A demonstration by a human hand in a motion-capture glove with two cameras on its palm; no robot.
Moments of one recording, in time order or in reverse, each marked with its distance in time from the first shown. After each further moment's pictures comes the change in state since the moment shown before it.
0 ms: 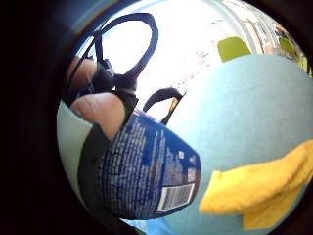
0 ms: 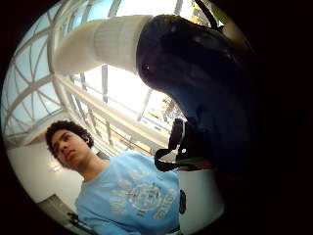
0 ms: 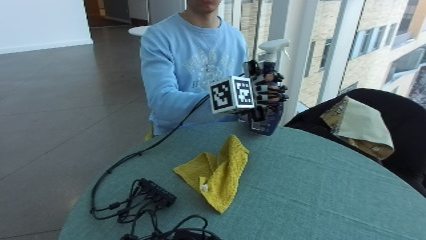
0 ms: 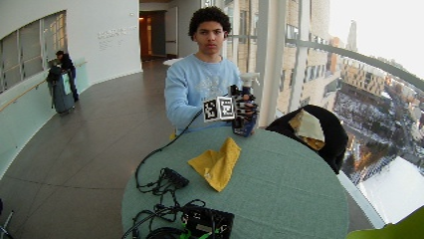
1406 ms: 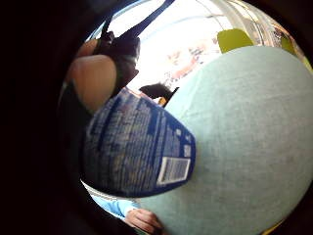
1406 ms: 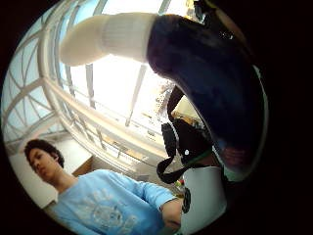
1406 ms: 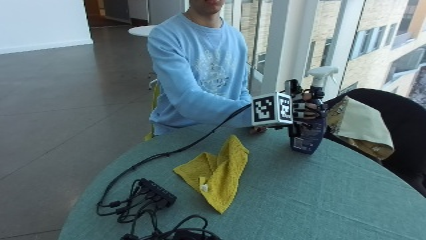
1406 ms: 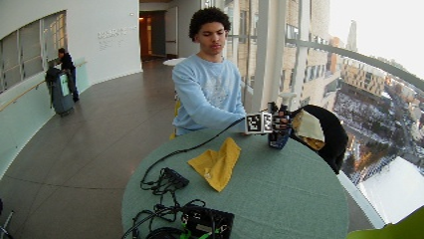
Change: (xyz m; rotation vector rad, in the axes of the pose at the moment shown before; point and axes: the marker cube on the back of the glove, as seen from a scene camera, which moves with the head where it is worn) arm 0.061 -0.056 0.115 -0.005 0.127 0.039
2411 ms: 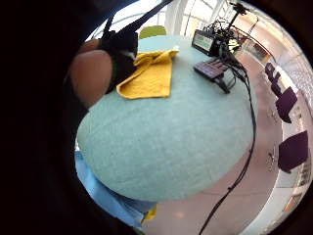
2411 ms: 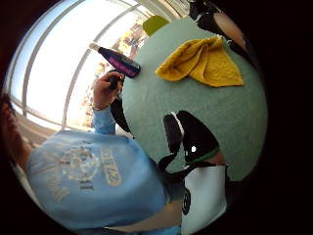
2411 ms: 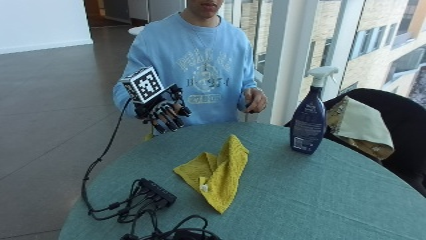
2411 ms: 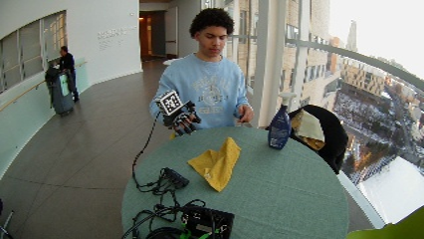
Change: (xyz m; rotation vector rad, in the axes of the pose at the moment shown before) arm -0.018 0.316 -0.261 0.004 0.863 0.294
